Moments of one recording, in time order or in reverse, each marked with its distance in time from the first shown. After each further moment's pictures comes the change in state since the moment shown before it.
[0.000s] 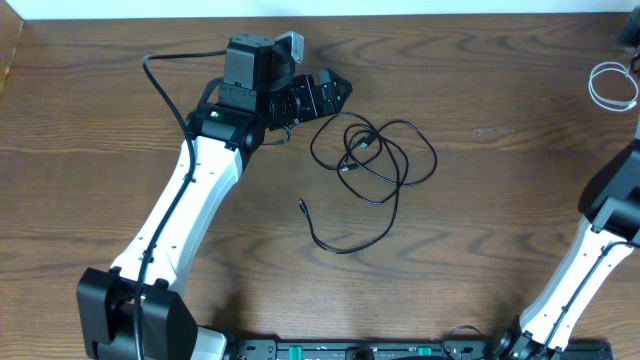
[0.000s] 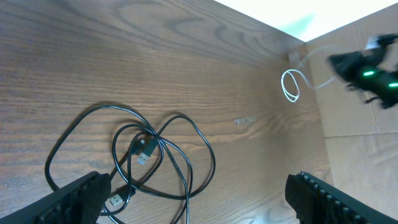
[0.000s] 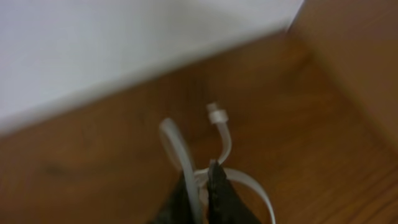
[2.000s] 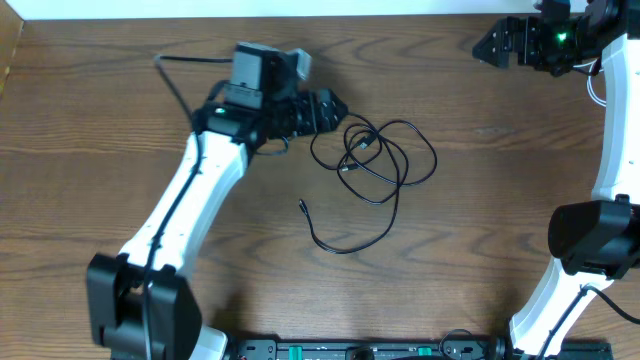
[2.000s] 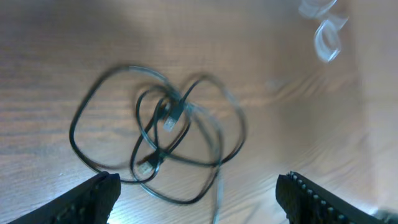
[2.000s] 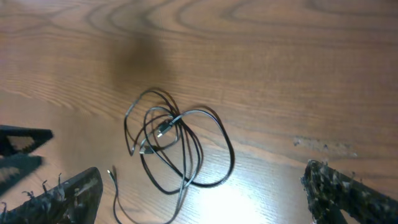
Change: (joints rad) left arm -0.014 0.054 0.000 -0.138 -0.003 0.167; right arm 0.328 -0.428 0.000 -0.909 -0.559 -0.062
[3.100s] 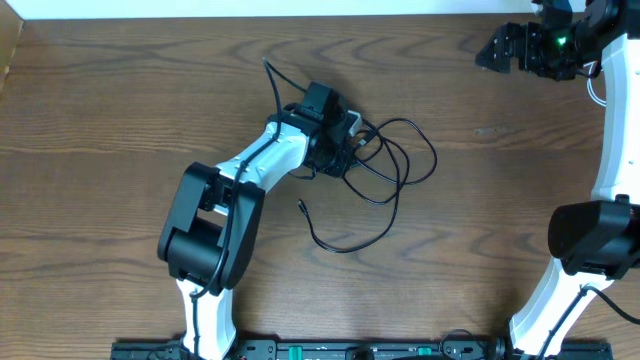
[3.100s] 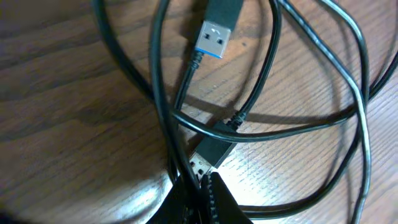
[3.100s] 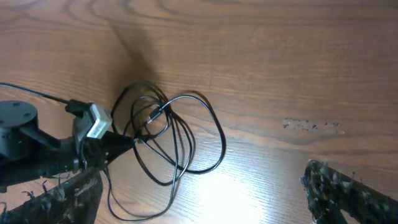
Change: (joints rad) left arm -0.131 0.370 0.000 0.014 -0.120 0.348; right arm 0.001 0.000 0.000 -0.045 0.056 0.010
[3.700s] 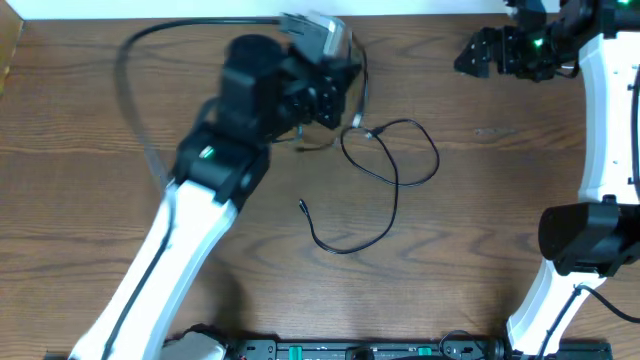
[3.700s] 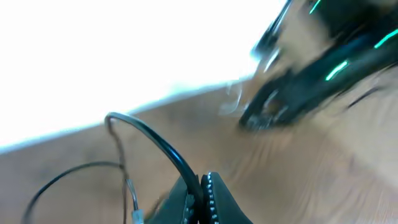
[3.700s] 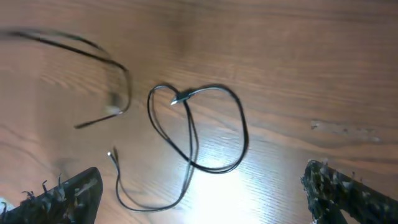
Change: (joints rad) left arm 0.000 -0.687 0.044 0.289 -0.001 -0.166; right arm 0.084 0.000 0.000 -0.018 -0.003 -0.005
